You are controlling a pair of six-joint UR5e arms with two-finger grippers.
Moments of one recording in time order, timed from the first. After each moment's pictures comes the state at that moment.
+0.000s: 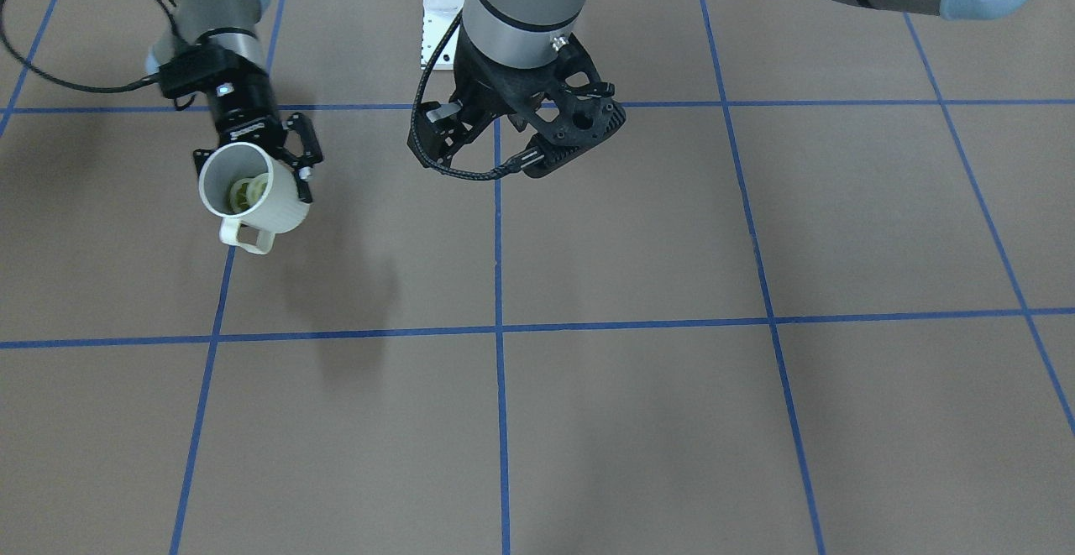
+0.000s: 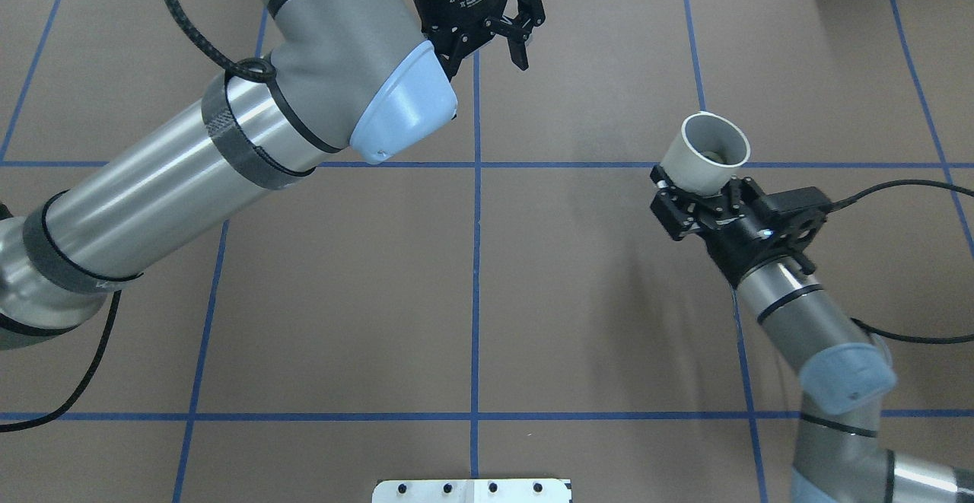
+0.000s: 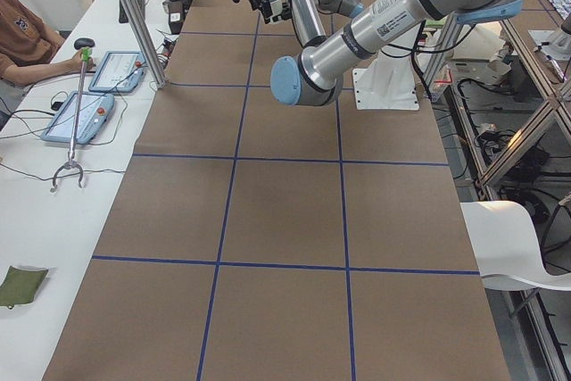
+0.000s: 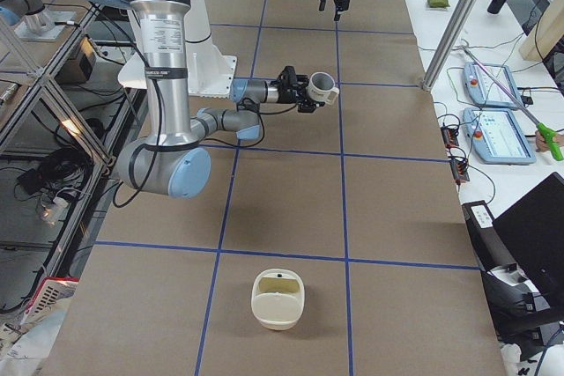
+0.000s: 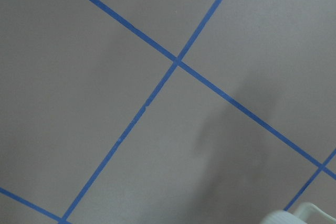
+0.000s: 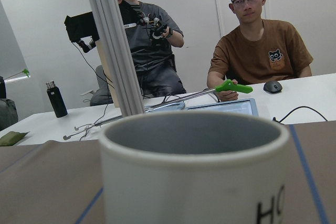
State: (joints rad) left arm -0.82 -2.70 -1.54 -1.23 -2.31 -1.63; right arm 0.38 -1.57 1.71 -0.13 0.80 0.94
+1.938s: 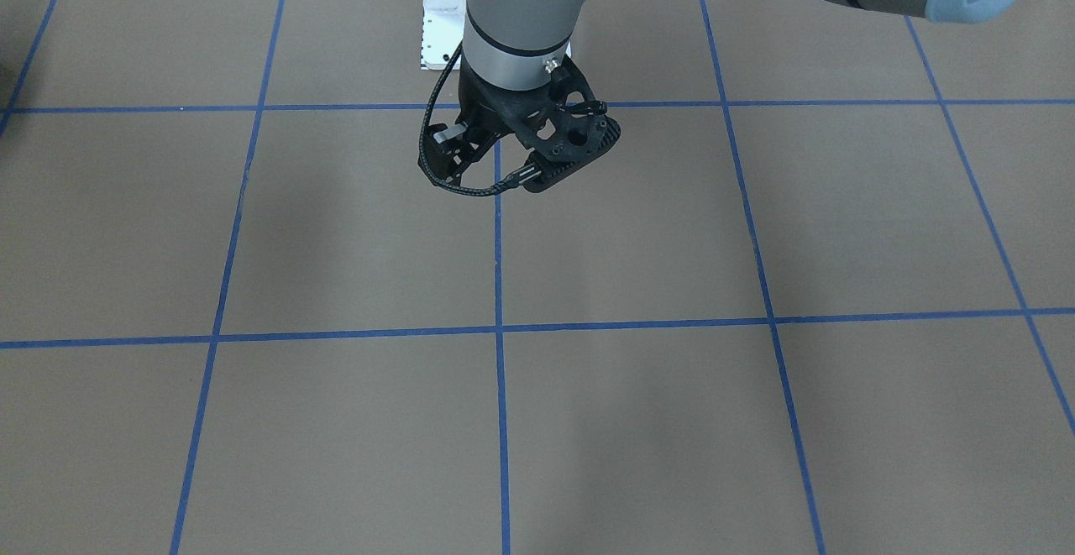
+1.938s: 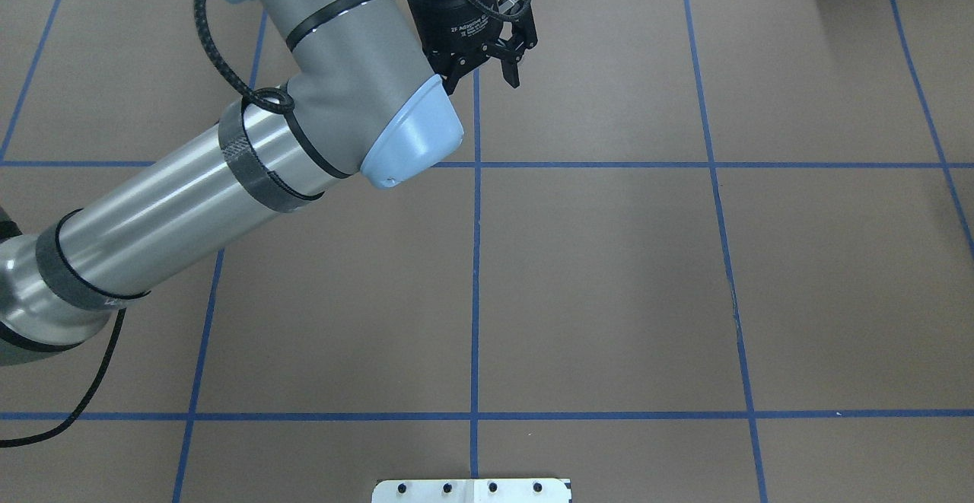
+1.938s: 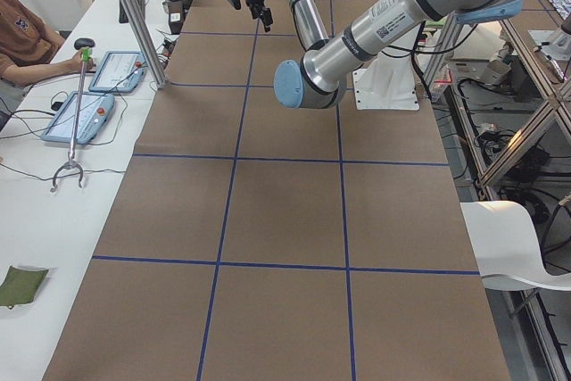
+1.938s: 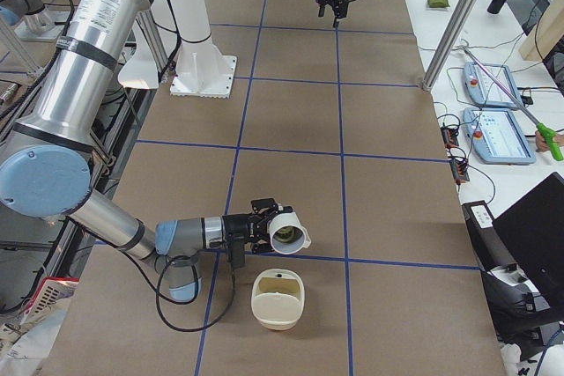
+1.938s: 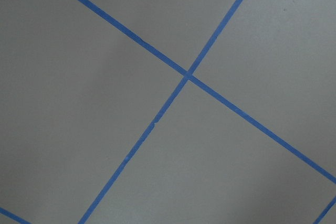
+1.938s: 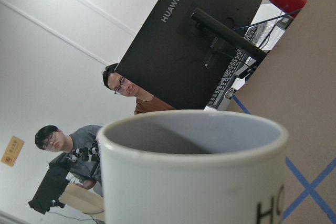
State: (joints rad) left arm -0.78 -2.69 -1.53 -1.24 -2.24 -1.63; right arm 0.73 -1.98 1.14 0.88 1.01 1.80
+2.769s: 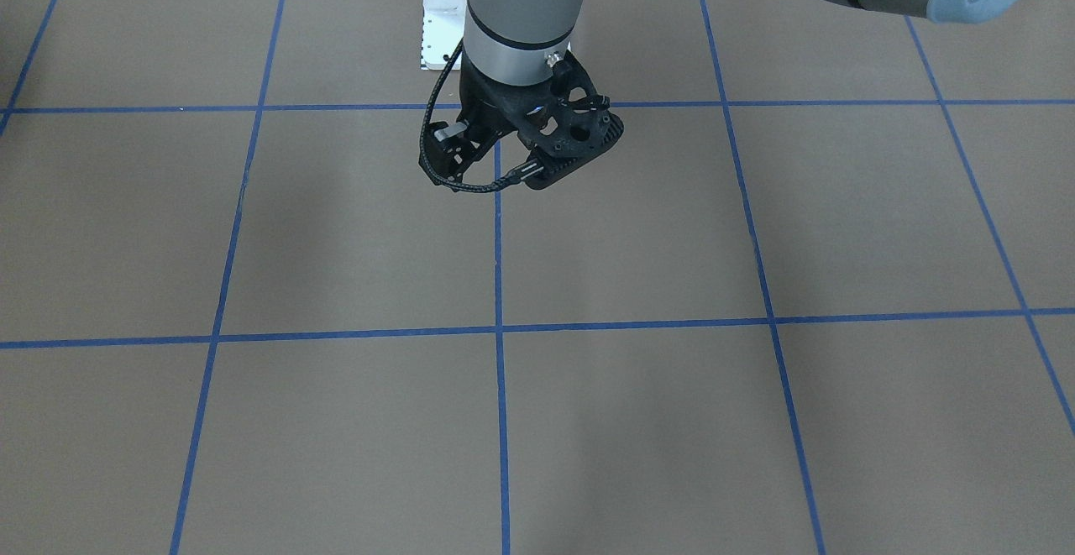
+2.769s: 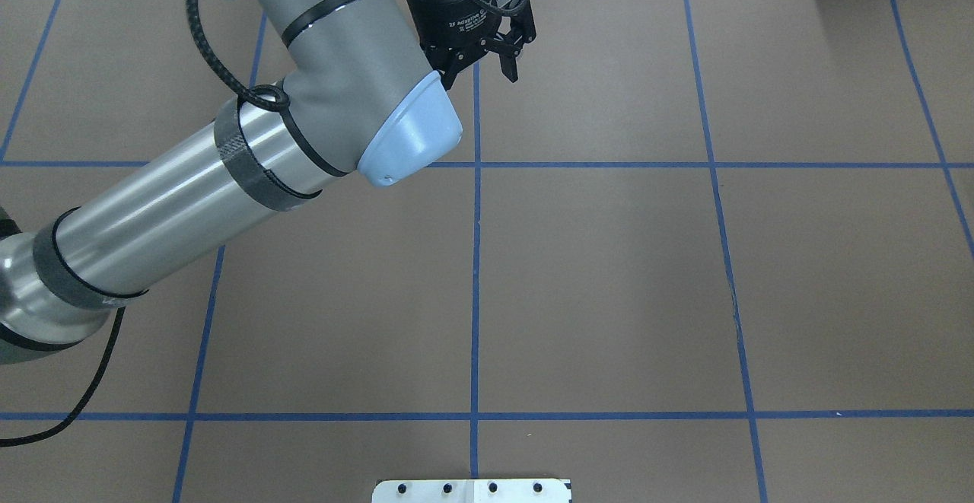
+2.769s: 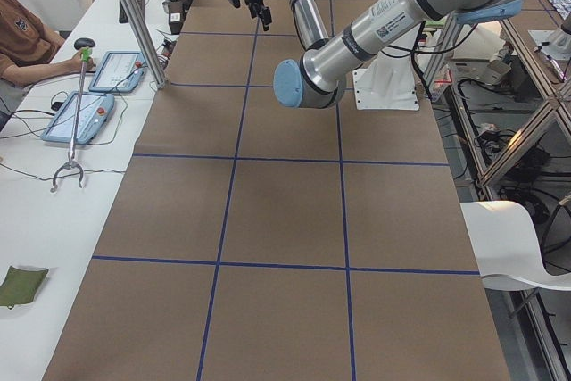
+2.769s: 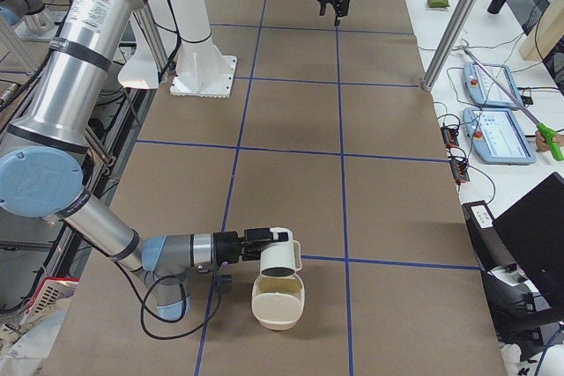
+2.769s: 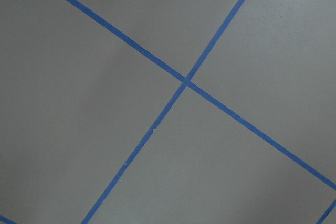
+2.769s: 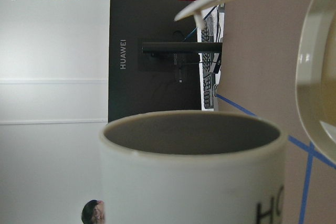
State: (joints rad) left arm -0.79 -2.69 -1.54 -1.23 -2.23 -1.63; right arm 0.82 -1.96 1.04 0.96 1.03 2.38
